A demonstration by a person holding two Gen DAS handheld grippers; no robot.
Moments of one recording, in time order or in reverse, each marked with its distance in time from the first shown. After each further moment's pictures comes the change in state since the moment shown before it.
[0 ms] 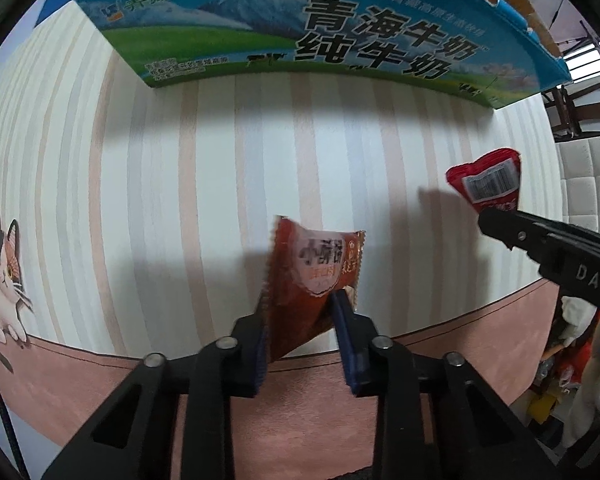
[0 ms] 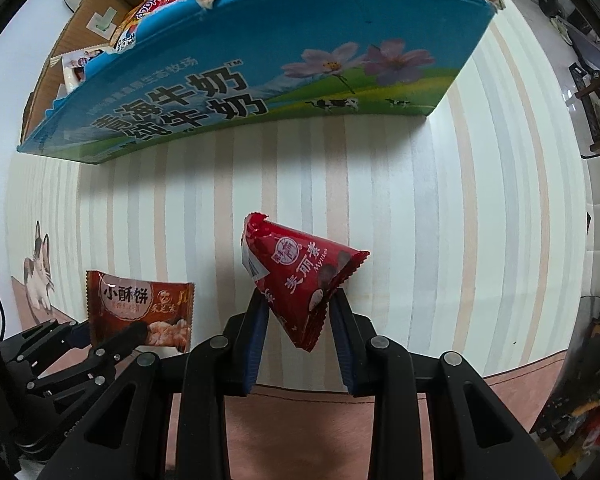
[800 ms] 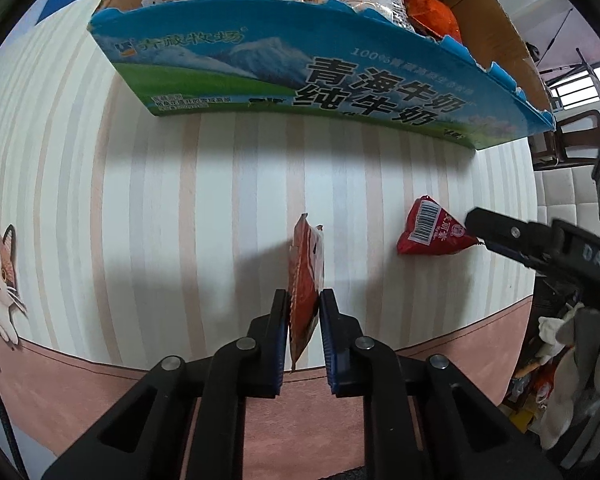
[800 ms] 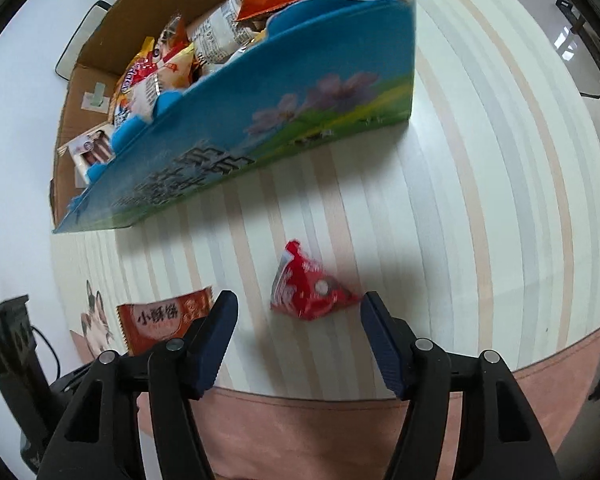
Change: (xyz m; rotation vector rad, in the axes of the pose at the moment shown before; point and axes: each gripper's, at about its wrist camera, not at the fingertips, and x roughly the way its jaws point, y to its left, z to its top) left arm -0.047 0.018 0.059 -0.054 -0.045 -0.072; right arm 0.000 -0.042 0.025 0.191 -0.014 0.201
